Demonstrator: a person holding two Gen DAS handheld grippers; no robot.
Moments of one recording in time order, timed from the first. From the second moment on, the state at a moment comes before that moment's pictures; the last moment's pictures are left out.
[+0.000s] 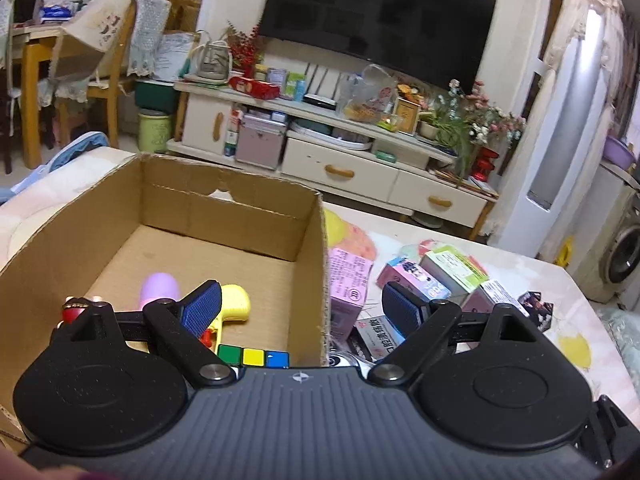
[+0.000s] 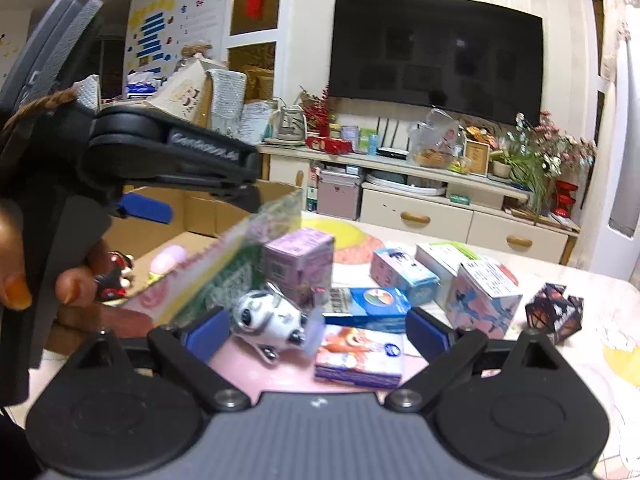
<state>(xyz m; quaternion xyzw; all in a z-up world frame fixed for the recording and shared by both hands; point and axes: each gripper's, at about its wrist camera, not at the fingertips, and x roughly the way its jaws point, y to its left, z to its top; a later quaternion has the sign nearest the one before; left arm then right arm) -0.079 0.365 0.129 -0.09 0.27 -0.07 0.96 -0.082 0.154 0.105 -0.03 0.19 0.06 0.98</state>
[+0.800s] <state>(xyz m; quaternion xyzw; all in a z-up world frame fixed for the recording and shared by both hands) -0.102 0.316 0.144 -0.02 0.25 -0.08 0.97 -0.050 0.046 0.073 -0.01 0.21 -0.07 0.97</state>
